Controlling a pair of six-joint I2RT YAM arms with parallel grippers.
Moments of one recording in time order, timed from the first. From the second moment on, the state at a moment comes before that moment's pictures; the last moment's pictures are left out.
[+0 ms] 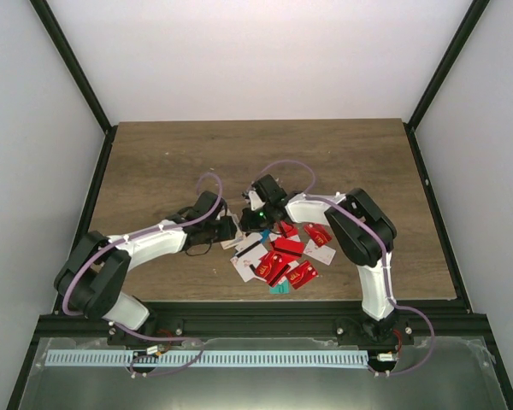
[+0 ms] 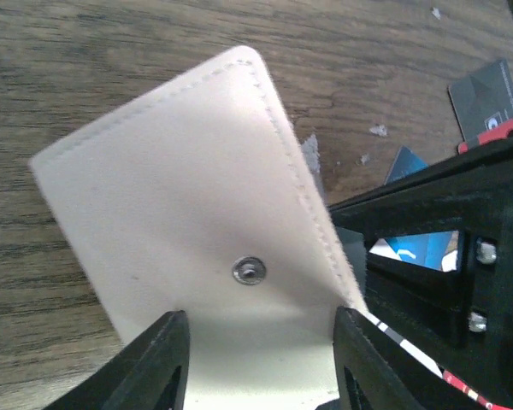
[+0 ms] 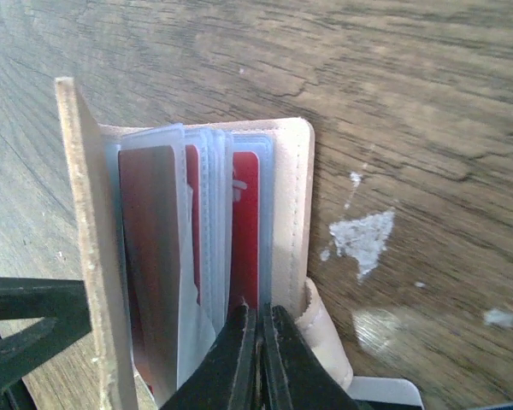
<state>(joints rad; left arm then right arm) -0.62 1.50 0.75 -0.21 0.08 -0.73 0.70 2.03 1.22 -0.18 -0.48 0.52</state>
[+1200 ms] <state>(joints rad) -0.61 1.68 0.84 -0.17 0.05 -0.52 0.63 2.00 1.30 -0.44 -0.31 0.40</state>
